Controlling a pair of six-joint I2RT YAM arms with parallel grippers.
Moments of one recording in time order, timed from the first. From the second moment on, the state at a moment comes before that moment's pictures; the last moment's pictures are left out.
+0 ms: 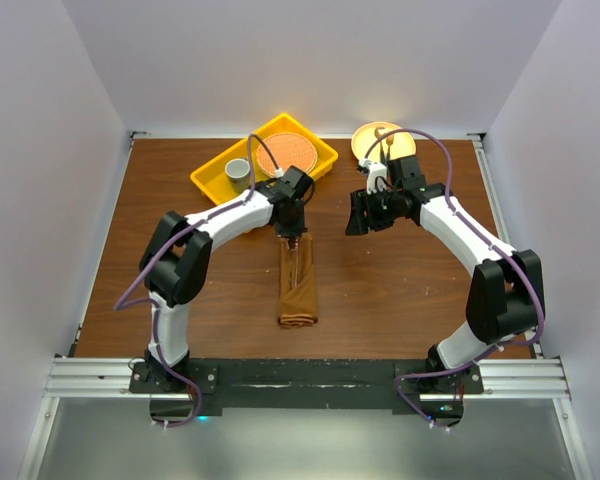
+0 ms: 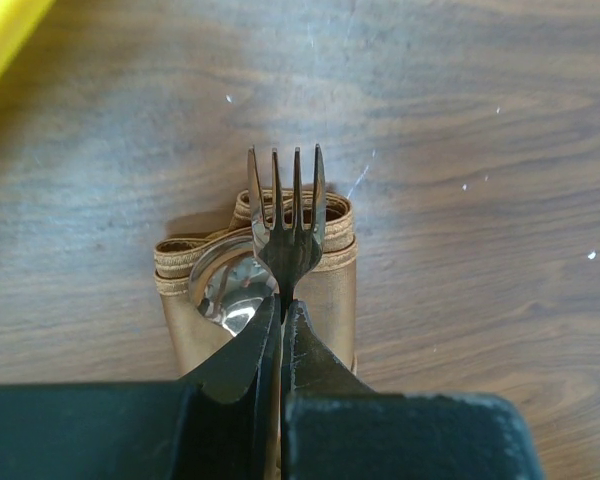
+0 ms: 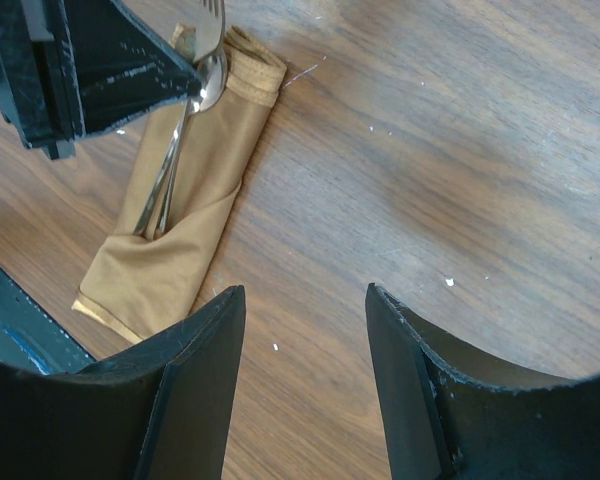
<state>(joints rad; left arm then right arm) -0.64 1.99 1.53 -0.63 -0.08 -0.65 0.29 1.59 1.22 -0.59 -0.45 0.03</state>
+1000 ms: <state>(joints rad) -0.74 1.91 1.36 -0.62 -0.06 -0.72 0.29 1.55 1.18 -0.59 -0.45 0.03</state>
